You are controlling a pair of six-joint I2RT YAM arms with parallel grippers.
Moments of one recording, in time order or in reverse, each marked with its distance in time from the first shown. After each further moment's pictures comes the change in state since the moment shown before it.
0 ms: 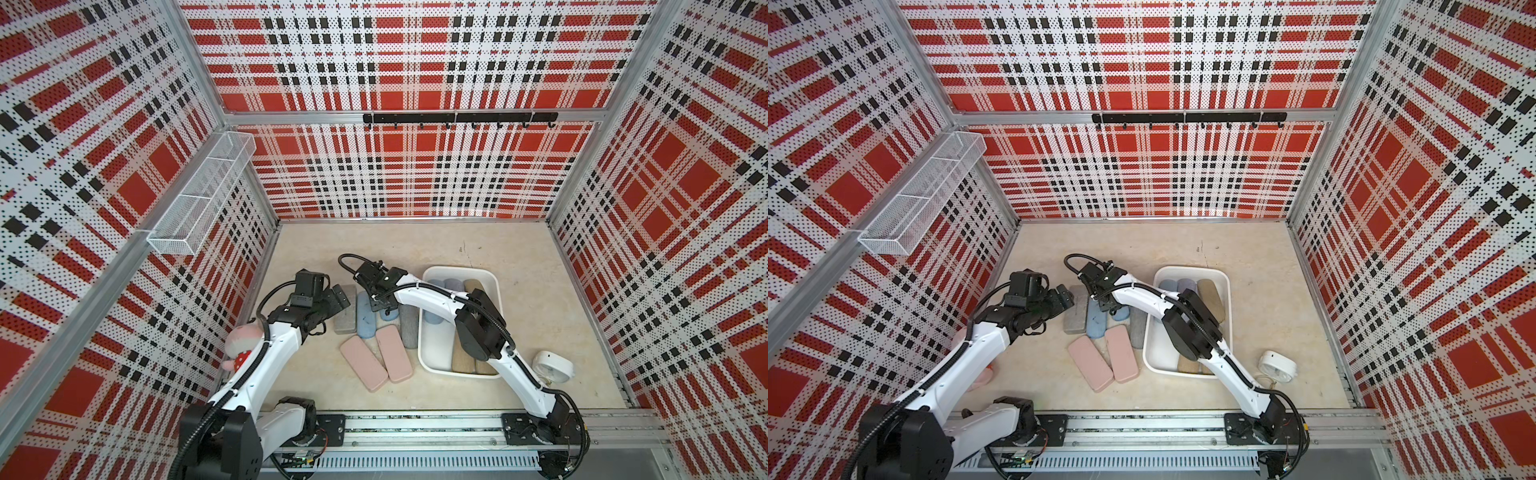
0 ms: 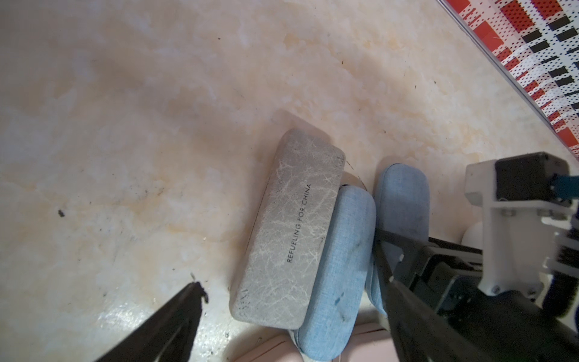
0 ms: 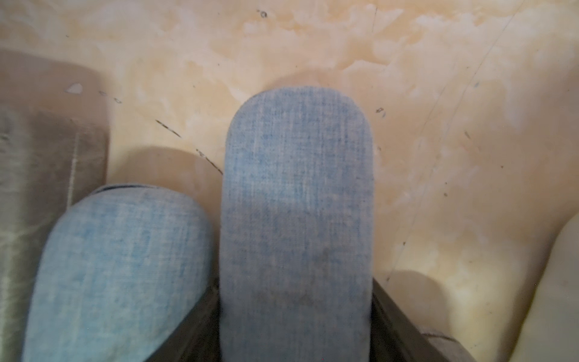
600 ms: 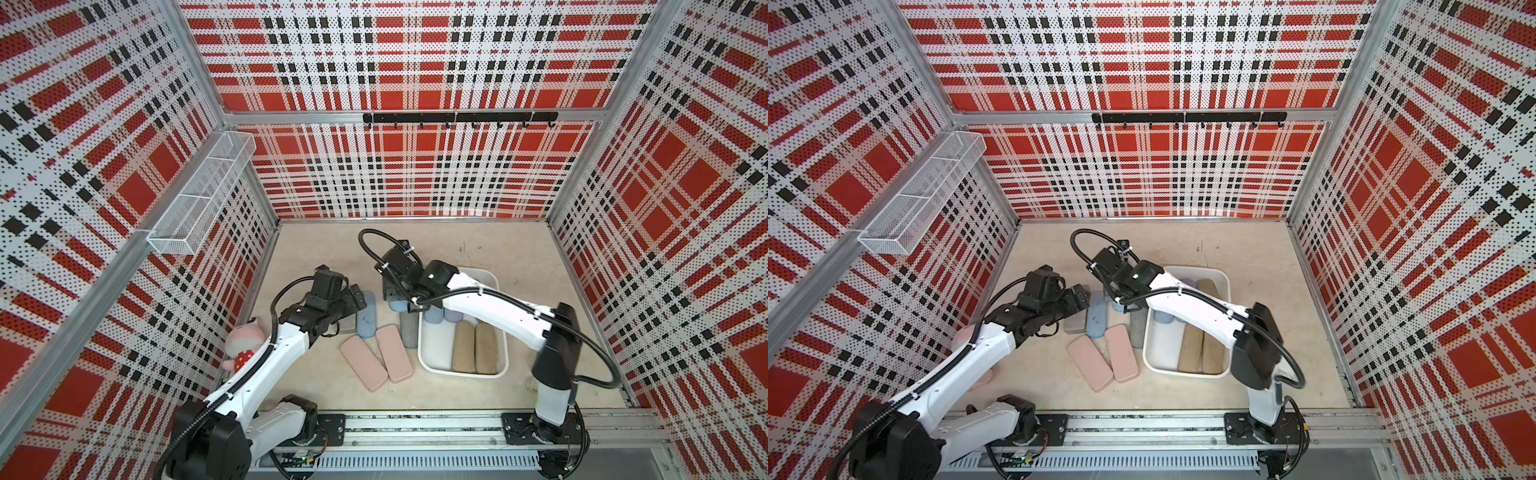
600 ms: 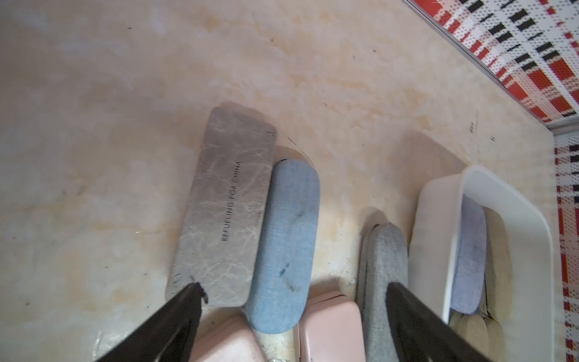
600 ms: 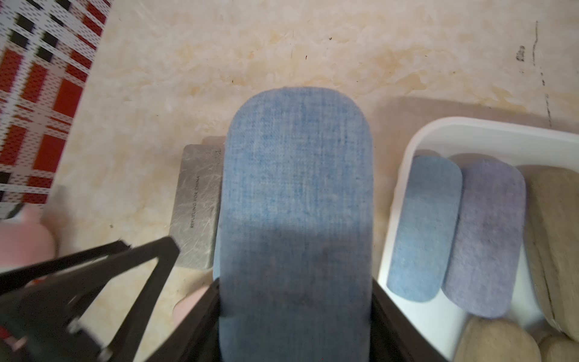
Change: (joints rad) left arm -0.213 -0.007 0.042 0.013 -0.040 -0.037; right arm 0.059 -0.650 -0.428 0.038 0.049 0.172
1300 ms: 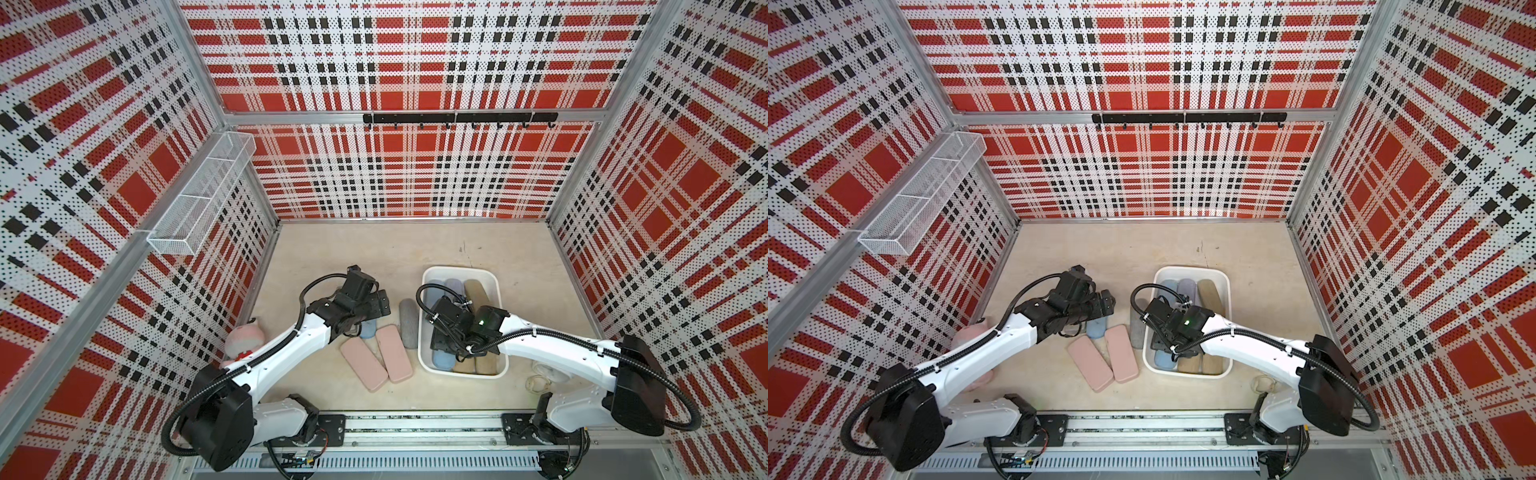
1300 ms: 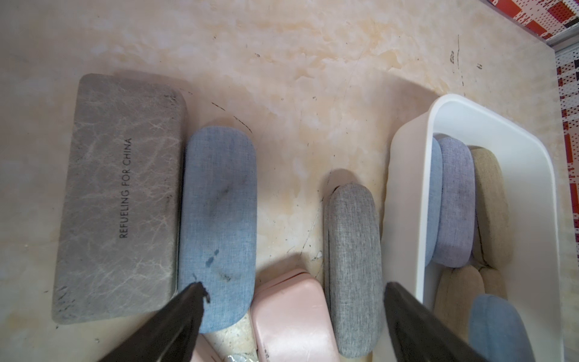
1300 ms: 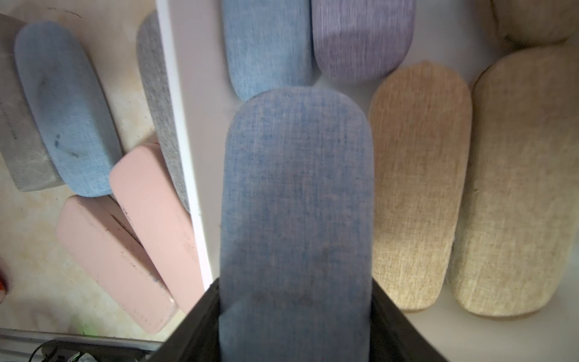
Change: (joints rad) left arm -0.203 0.147 0.060 0.031 -0.047 -0.012; right arm -0.011 -0.389 -0.695 0.043 -0.223 0.385
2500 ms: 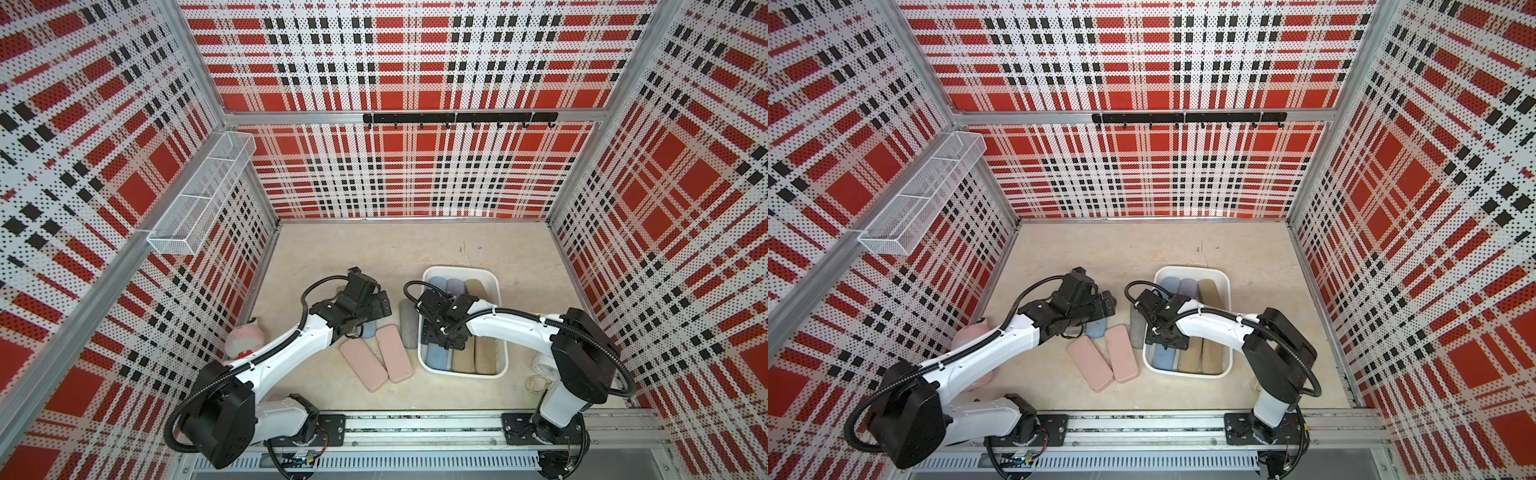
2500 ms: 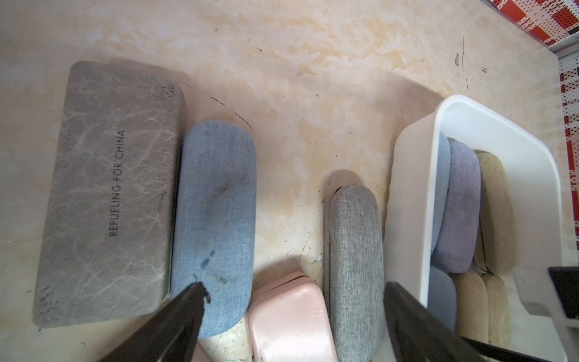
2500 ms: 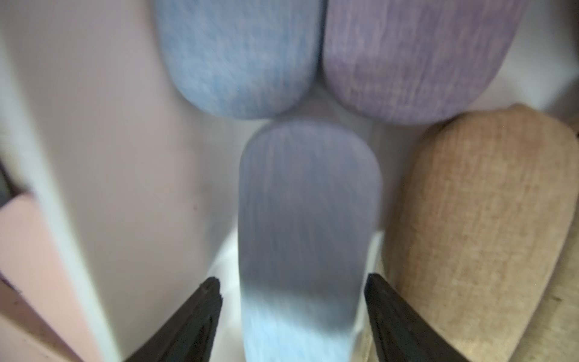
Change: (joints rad) left arm -0.011 0.011 -0.029 0.037 -0.013 -0.032; right arm -0.079 0.278 0.116 0.032 -0.025 -0.149
